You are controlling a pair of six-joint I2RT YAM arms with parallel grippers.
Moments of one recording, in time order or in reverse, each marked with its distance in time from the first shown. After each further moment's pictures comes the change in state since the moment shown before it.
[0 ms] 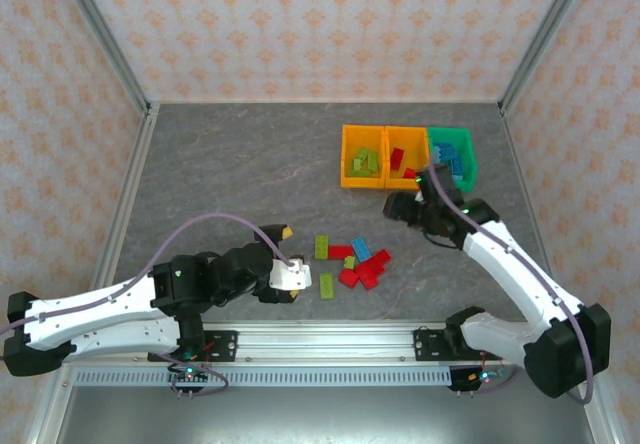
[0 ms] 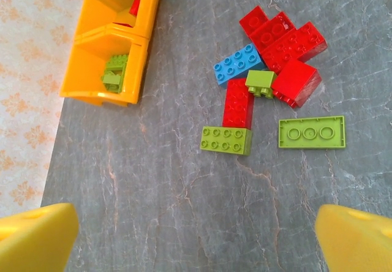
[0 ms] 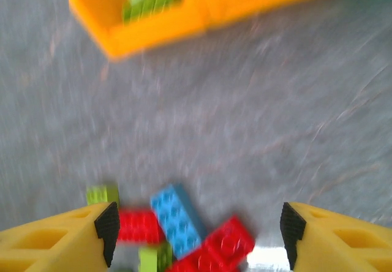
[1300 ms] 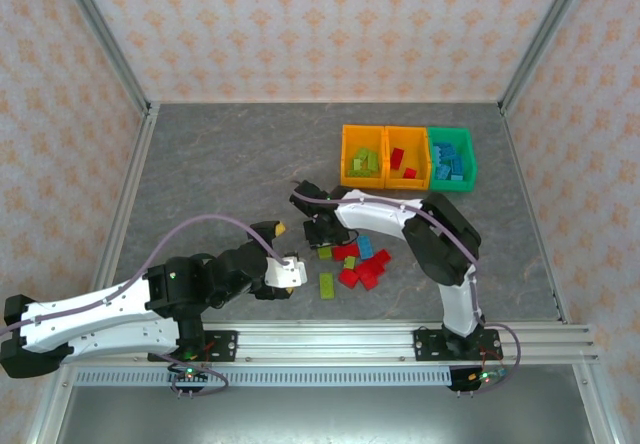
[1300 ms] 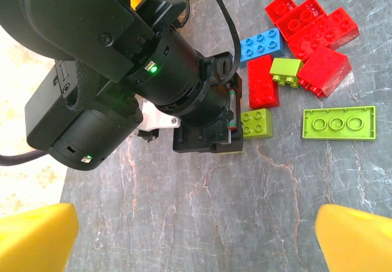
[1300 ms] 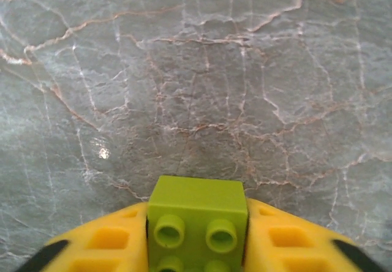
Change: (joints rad) left arm 0.000 -0.042 -0.020 0.003 -0.074 0.009; right arm 0.430 0.864 0.464 0.012 0.092 -0.005
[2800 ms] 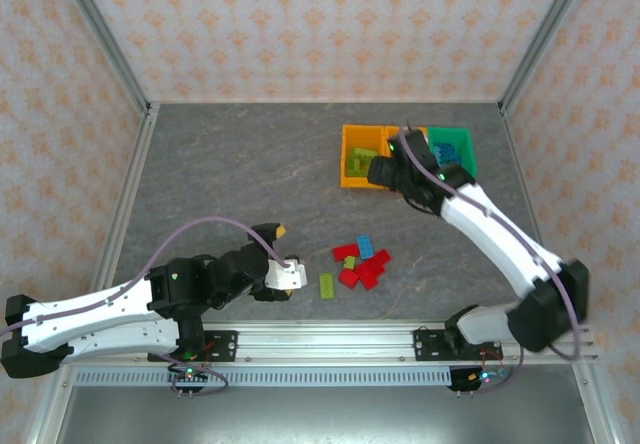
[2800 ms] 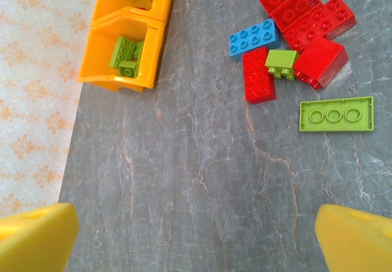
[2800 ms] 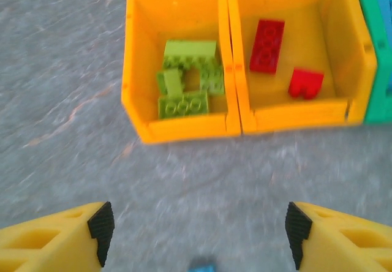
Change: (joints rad) left arm 0.000 0.000 -0.018 0.000 0.013 0.010; right arm -0.366 -0.688 -0.203 0.030 0.160 -0.007
